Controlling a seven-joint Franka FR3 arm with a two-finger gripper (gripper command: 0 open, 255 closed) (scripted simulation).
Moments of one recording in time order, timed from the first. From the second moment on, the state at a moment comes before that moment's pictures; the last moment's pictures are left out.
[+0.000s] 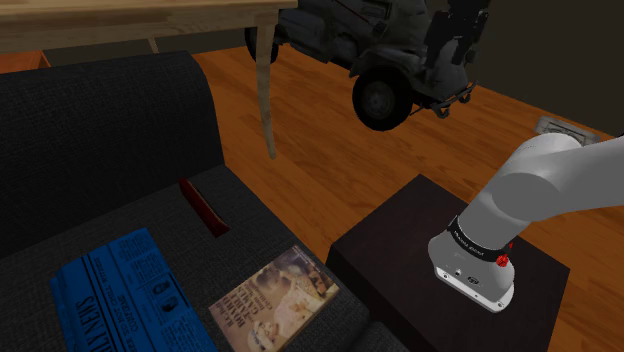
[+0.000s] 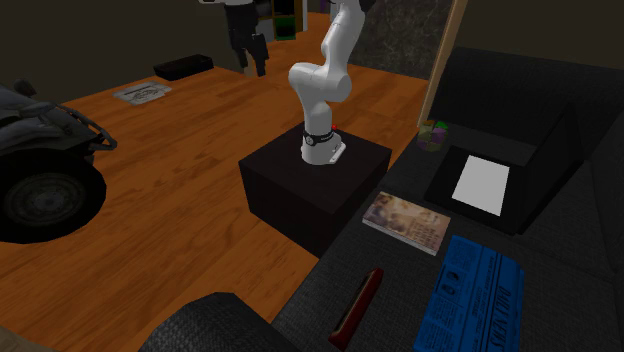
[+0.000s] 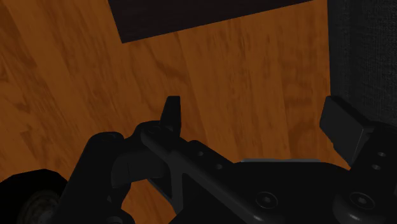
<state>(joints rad) -0.01 -0.83 -0.07 -2.35 -0.04 1.46 0.15</state>
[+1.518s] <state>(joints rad) 0.14 -0.44 0.28 -2.42 0.14 1.97 0.44</state>
